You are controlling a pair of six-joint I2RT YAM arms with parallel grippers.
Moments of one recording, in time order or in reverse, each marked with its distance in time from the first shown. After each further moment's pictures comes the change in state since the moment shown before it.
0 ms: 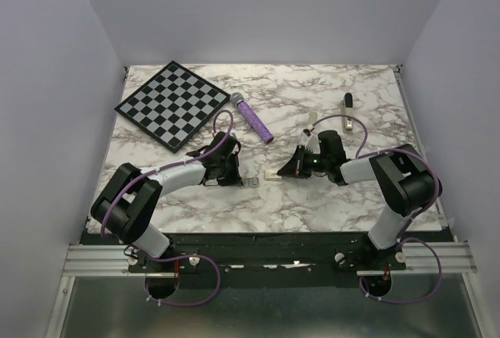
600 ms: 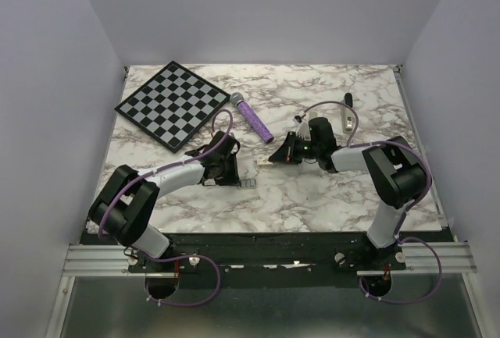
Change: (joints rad) left arm 0.000 -0.015 0.015 -0.062 -0.037 0.023; right arm 0.025 0.066 0.174 -0.047 0.038 0.000
